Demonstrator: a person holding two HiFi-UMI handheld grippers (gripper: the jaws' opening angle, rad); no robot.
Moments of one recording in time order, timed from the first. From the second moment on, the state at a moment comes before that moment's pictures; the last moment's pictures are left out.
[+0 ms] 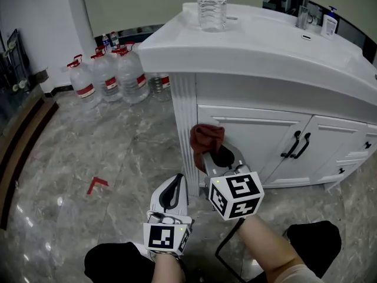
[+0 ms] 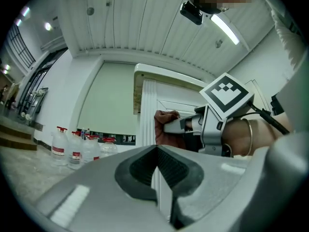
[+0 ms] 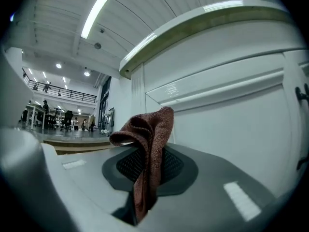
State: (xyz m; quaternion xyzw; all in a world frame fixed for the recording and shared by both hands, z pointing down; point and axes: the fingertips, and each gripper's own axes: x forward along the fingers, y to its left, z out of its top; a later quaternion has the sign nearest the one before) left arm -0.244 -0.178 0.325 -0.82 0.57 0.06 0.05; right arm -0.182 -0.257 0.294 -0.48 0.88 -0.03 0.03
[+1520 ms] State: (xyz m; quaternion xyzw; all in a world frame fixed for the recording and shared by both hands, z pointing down) left arm -0.146 -0.188 0.354 -0.86 0.50 0.05 0.04; right arm -0.018 -0.249 0.334 -0.60 0.80 -0.04 0.00
